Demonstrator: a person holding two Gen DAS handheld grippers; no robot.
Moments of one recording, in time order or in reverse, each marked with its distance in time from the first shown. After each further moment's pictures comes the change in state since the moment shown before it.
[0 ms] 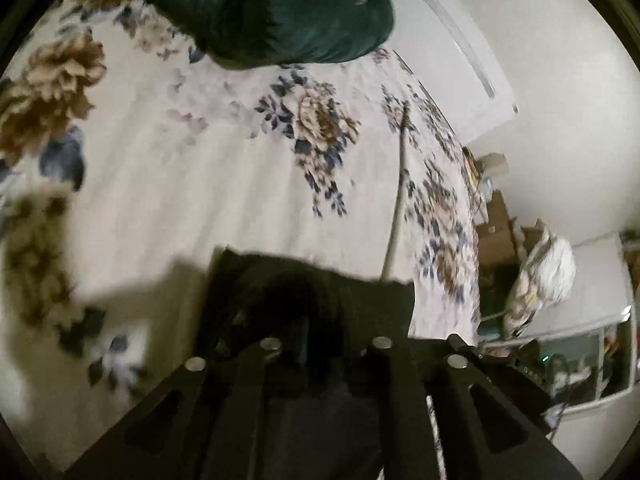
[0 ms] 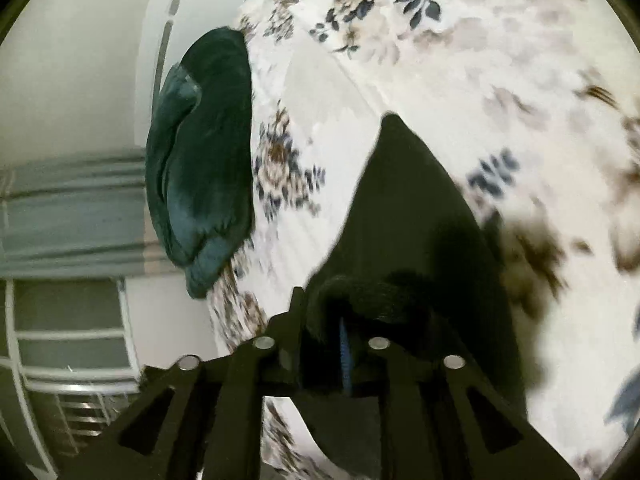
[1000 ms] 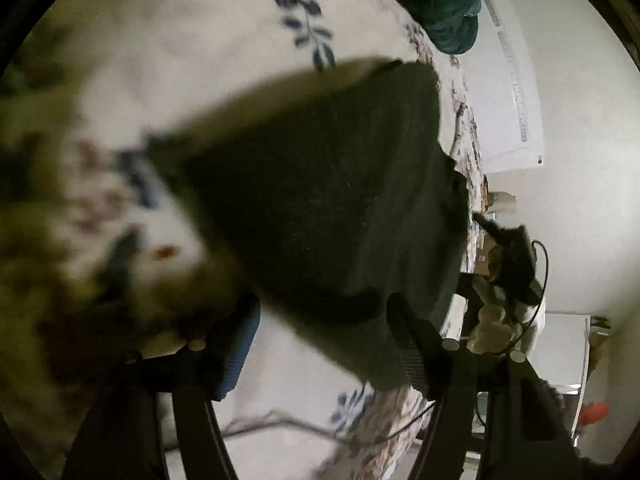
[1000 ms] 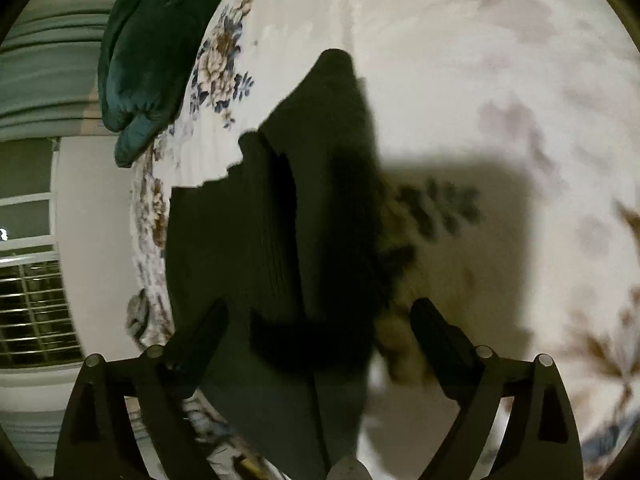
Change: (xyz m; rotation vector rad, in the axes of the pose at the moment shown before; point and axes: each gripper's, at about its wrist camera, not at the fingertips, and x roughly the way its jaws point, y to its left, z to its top) left arm -0.026 0.092 -0.223 -0.349 0.005 -0.062; right arm 0.065 -0.039 0.045 -0.365 0.462 -0.254
